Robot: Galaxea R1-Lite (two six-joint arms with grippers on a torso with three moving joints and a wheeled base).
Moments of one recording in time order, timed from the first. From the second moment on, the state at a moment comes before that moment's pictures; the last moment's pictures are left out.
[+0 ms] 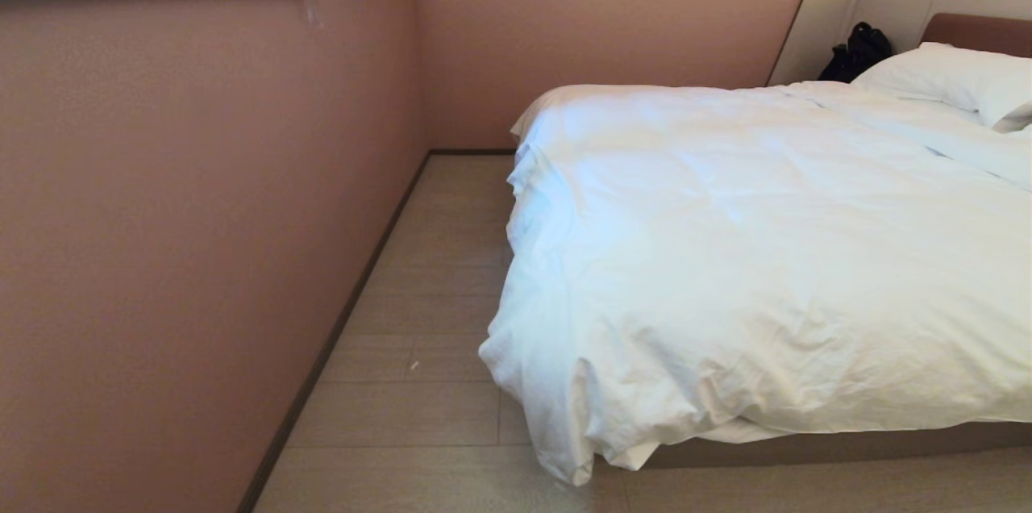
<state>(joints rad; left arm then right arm) 0.00 0.00 0.00 0.01 -0.03 0.02 0.01 0.00 0.00 0.00 0.02 -0.06</state>
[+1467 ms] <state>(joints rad) 0.00 0.00 0.00 0.01 -0.03 0.02 0.01 0.00 0.00 0.00 0.00 0.00</state>
